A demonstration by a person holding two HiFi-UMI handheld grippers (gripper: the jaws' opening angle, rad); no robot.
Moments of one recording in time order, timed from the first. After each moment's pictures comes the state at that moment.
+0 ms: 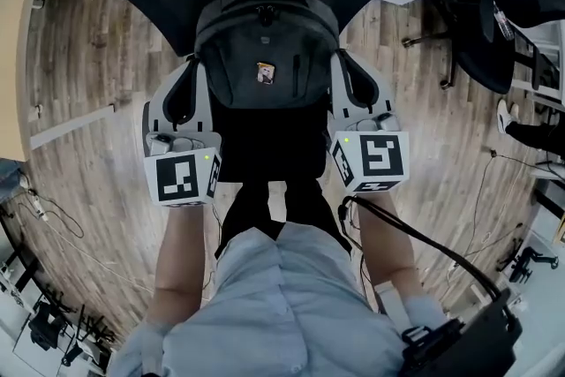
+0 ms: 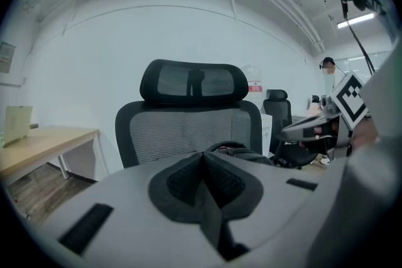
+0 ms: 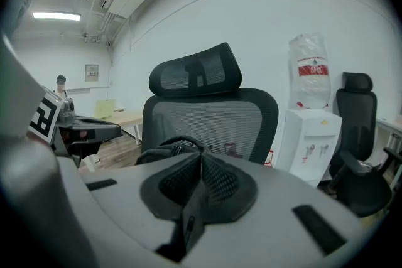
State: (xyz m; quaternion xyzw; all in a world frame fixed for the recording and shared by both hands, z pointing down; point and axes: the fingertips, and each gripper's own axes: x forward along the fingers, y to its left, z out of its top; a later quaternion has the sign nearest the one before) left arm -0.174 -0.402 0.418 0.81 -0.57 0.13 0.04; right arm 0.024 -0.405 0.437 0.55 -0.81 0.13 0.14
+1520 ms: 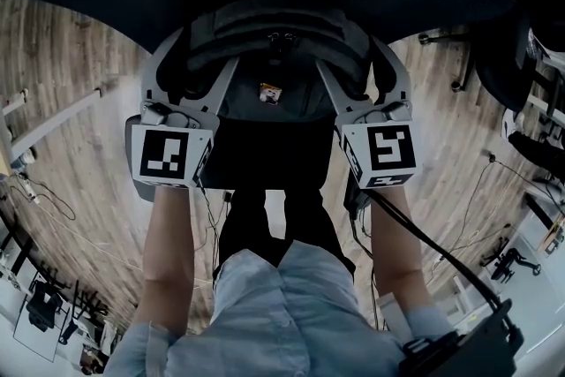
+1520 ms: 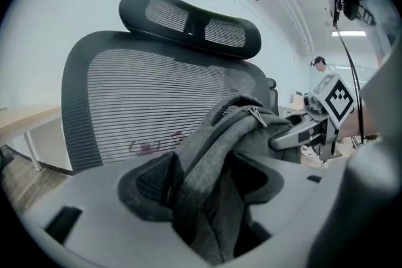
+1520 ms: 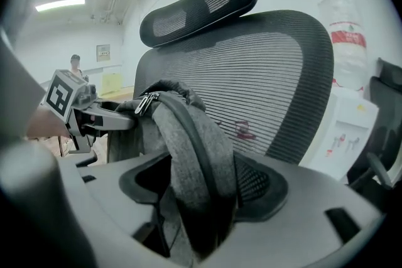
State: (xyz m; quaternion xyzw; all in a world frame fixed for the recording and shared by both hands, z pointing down) left arm -0.119 -0.478 0.497 0.85 -0.48 0.19 0.09; right arm 0.048 -0.470 0.522 0.47 -0.84 0.16 0.23
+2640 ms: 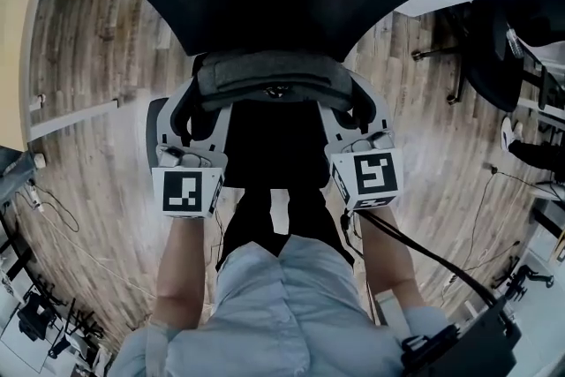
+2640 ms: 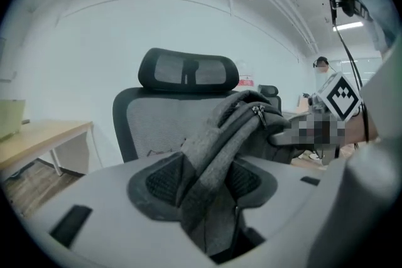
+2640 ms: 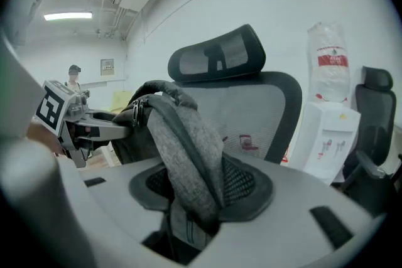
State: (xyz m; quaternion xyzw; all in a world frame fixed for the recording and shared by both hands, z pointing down) left arm -0.166 -0.379 0.454 0.83 -0.53 0.16 0.06; right arm 0.003 -0.387 0.475 0.49 -0.85 0.13 0.17
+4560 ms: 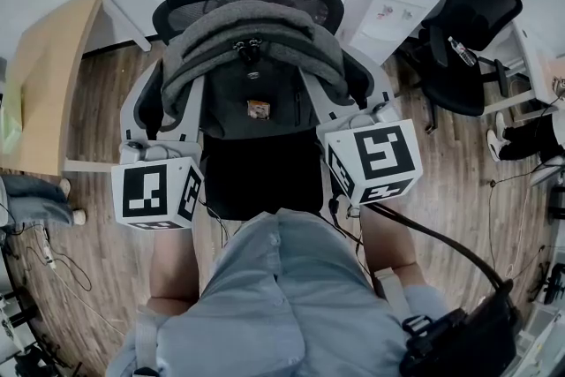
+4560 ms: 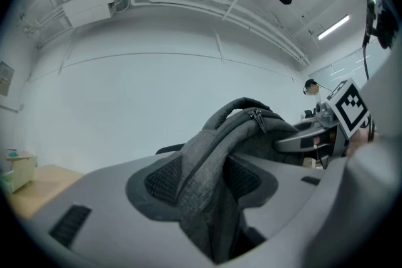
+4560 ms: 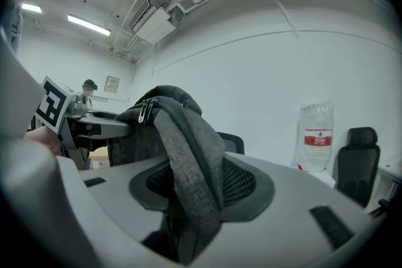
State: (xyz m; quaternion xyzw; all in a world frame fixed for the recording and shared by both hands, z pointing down) left arm -0.156 -0.343 0.176 0.83 -0.56 0.06 -0.05; right arm 0.014 -0.349 0.201 0.53 -0.85 0.00 0.08
